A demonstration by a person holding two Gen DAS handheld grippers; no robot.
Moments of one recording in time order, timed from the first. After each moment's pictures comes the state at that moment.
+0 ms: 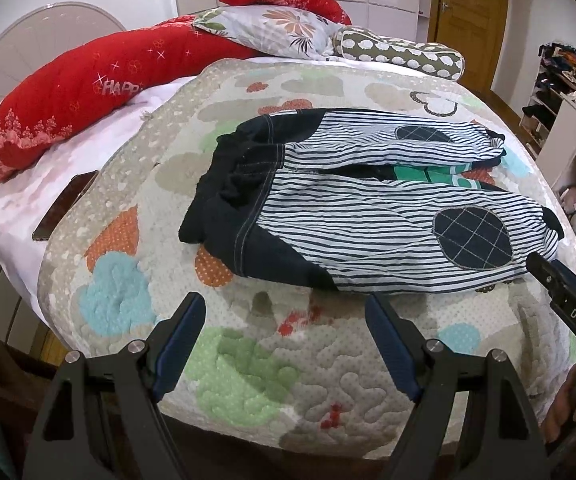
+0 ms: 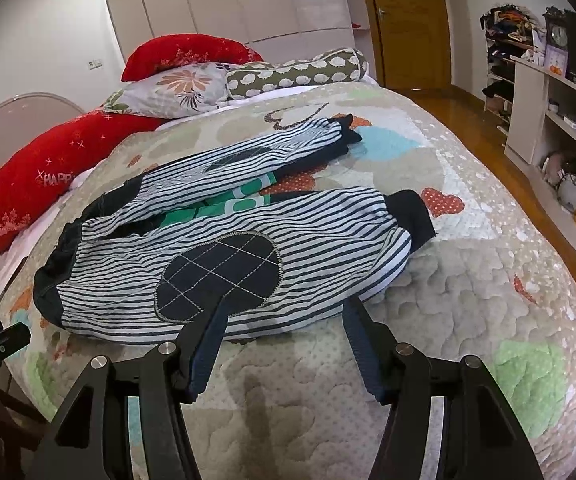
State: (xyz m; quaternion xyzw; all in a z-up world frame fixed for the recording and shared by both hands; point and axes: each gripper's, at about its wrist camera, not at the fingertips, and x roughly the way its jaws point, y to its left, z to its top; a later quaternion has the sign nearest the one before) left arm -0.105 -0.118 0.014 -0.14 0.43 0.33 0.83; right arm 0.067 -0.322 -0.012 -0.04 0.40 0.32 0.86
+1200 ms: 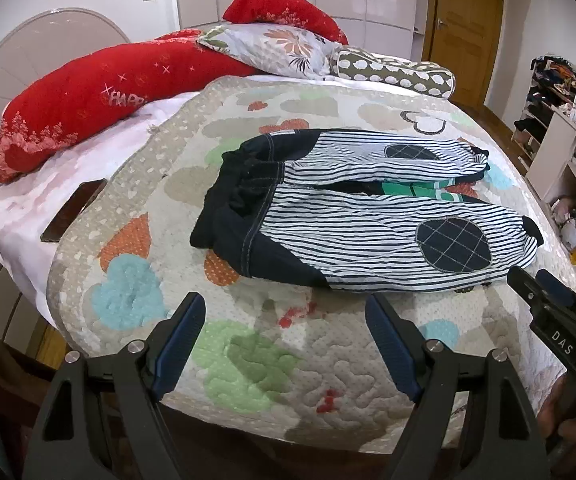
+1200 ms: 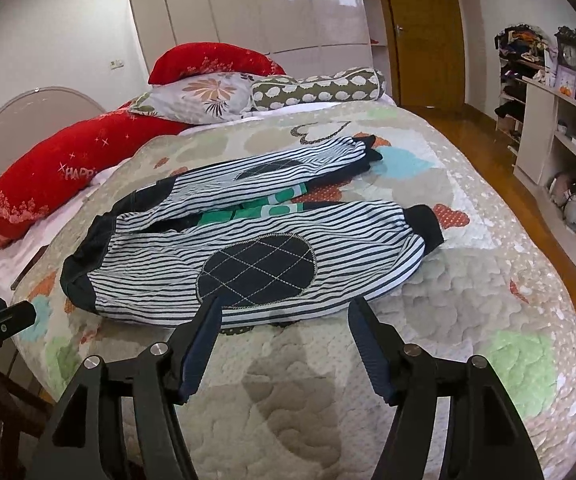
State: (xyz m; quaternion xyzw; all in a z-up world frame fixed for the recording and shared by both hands) left arm -0.123 -0.130 0.034 -0.14 0.40 0.33 0.84; right arm 0.030 -0.321 0.005 -0.05 0.37 0.34 0.86
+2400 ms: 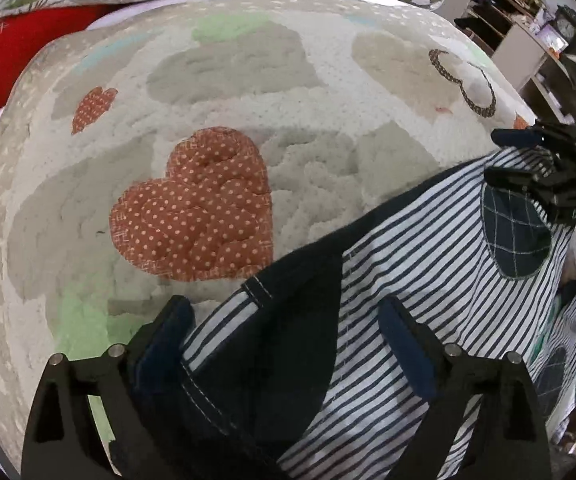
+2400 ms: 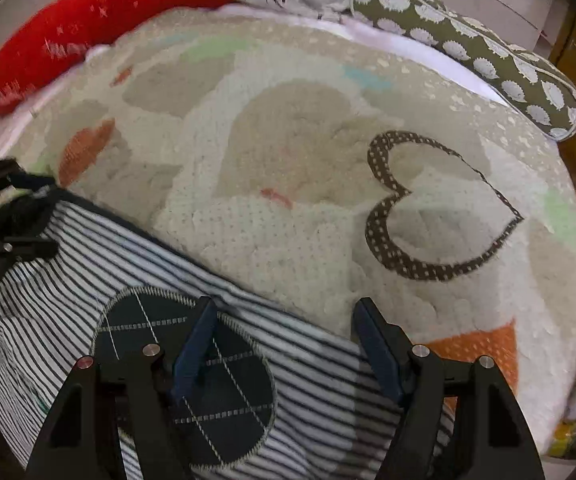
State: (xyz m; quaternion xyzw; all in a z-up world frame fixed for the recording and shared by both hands) left arm 0.139 0.093 -0.055 -0.12 0.57 0.10 0.80; right arm 0.323 -0.077 -0.048 -0.29 0.47 0.48 0.69
